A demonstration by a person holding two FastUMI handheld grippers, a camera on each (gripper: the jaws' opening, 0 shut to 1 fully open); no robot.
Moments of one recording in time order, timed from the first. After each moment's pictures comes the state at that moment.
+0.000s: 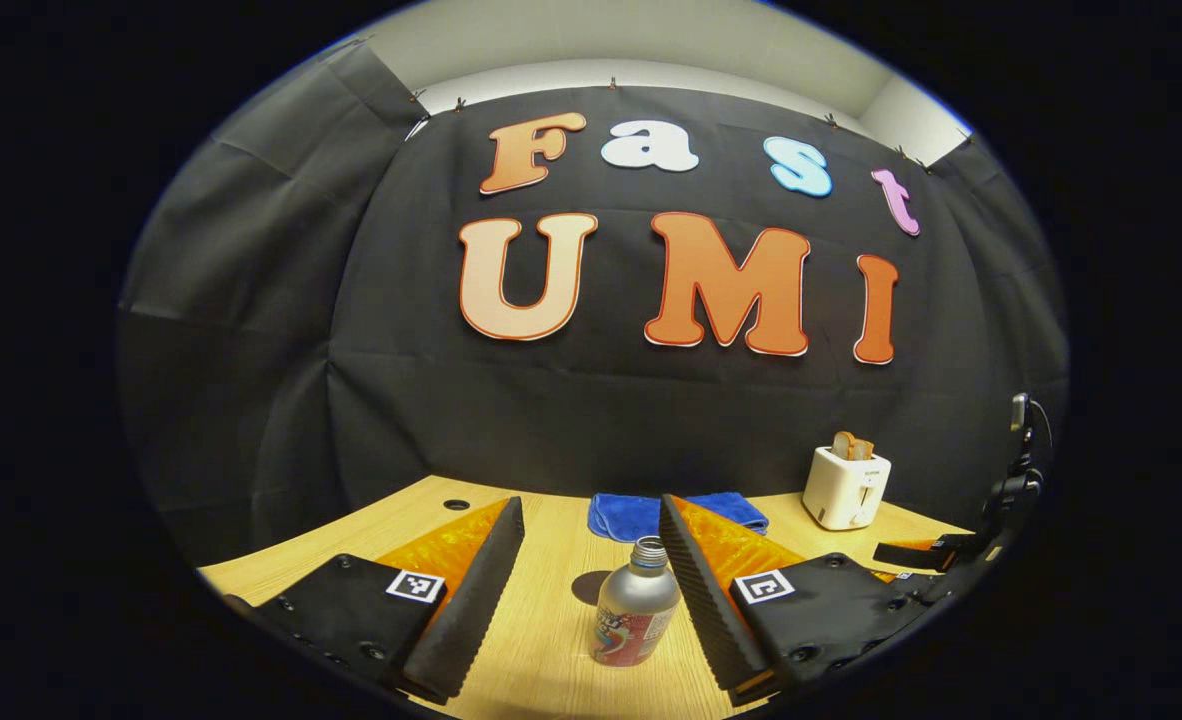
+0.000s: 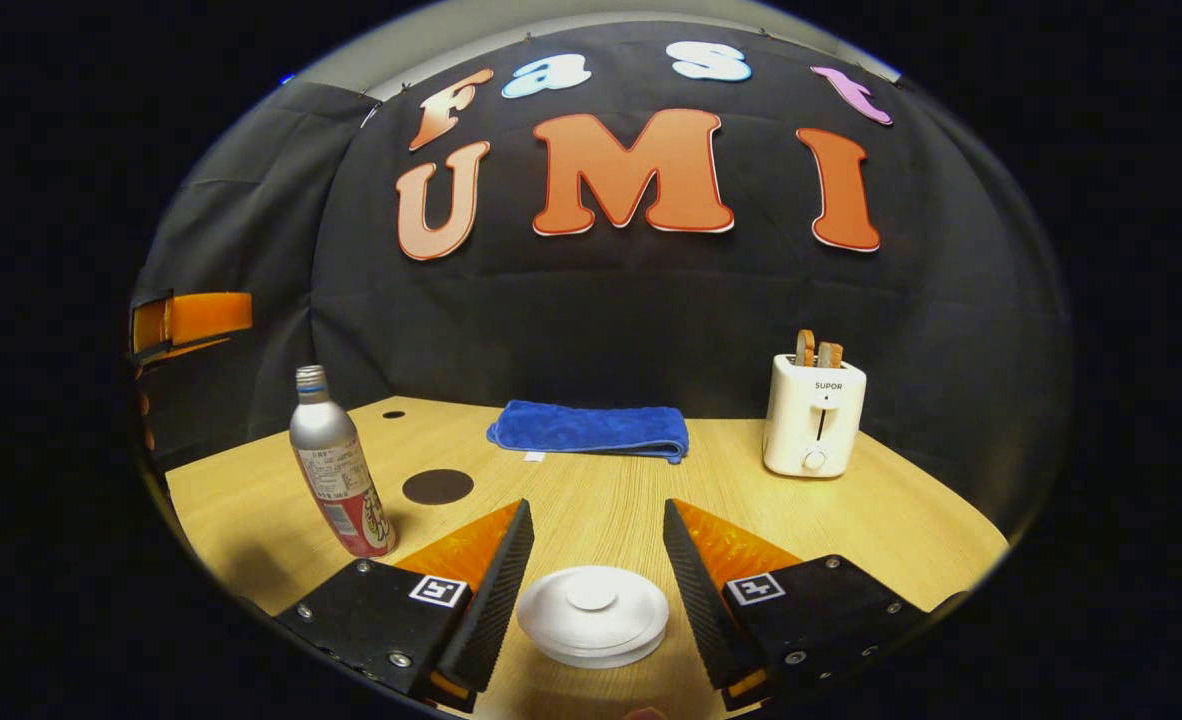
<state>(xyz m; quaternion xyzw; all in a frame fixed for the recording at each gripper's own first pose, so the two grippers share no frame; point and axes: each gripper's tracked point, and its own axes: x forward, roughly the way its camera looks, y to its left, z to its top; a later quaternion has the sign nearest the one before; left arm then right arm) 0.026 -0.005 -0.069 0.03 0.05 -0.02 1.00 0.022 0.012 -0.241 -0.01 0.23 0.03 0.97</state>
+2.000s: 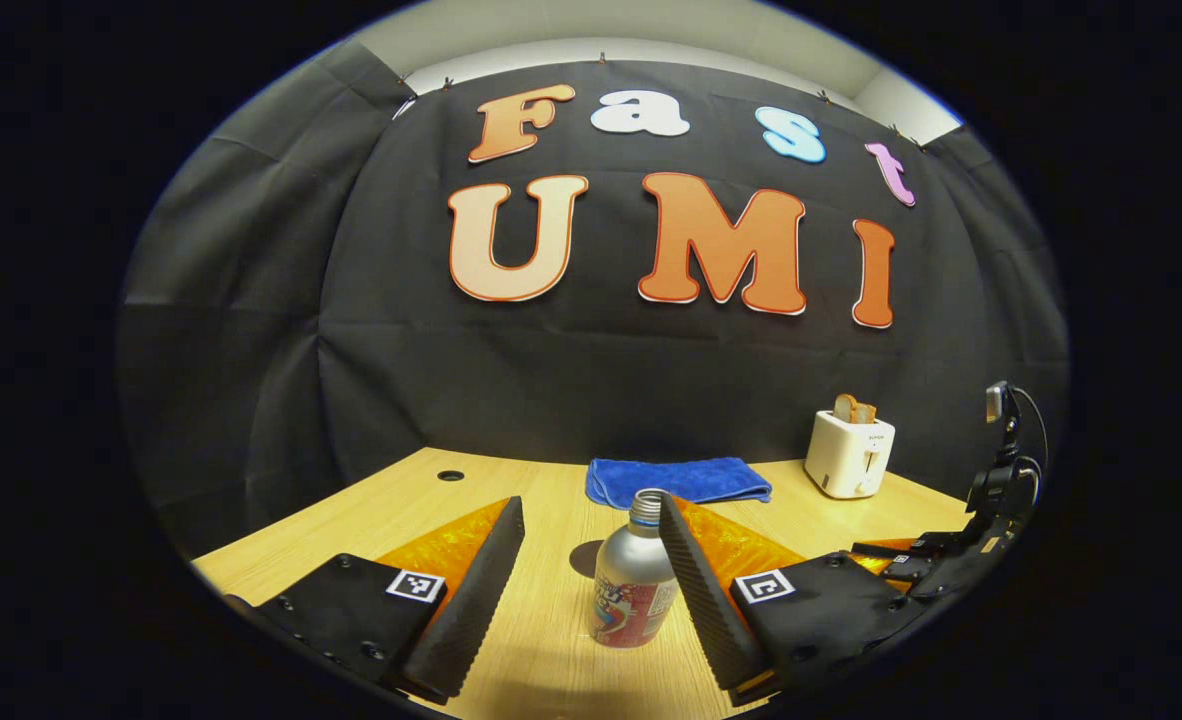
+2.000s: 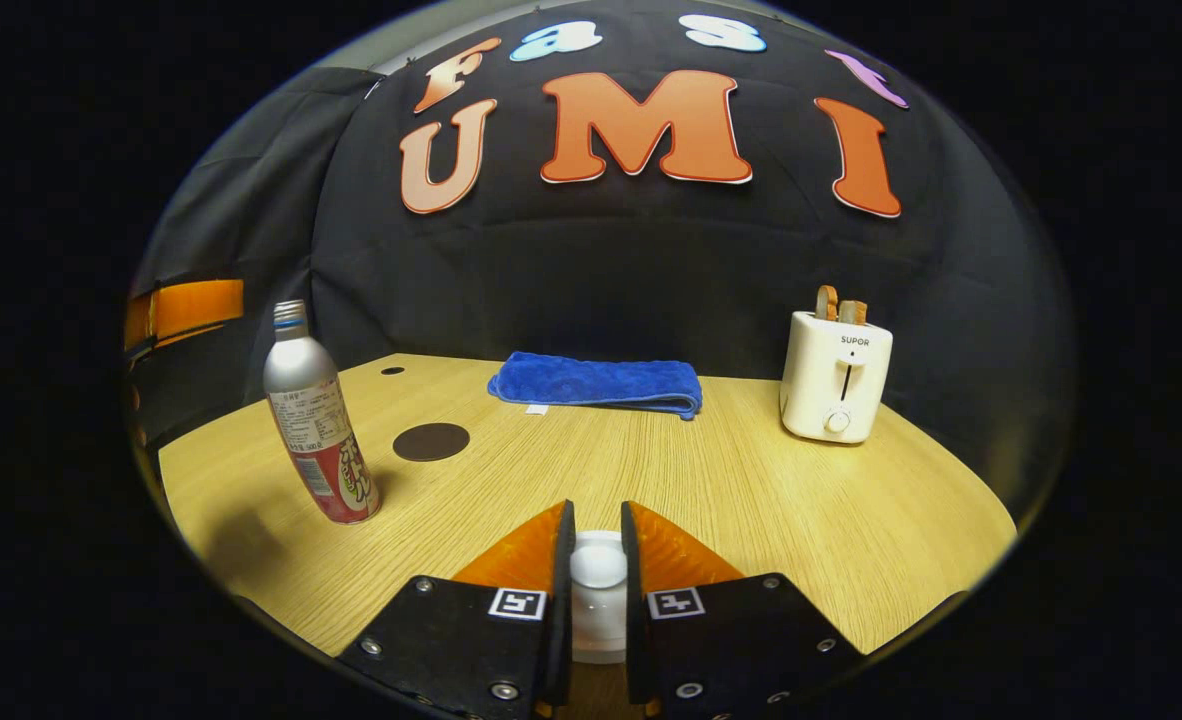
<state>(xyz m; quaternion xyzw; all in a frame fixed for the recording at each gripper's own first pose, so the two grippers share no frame) 0.030 -0.010 -0.120 0.04 0.10 -0.03 0.99 0.025 0.012 -0.284 -0.03 0.27 0.05 0.96</state>
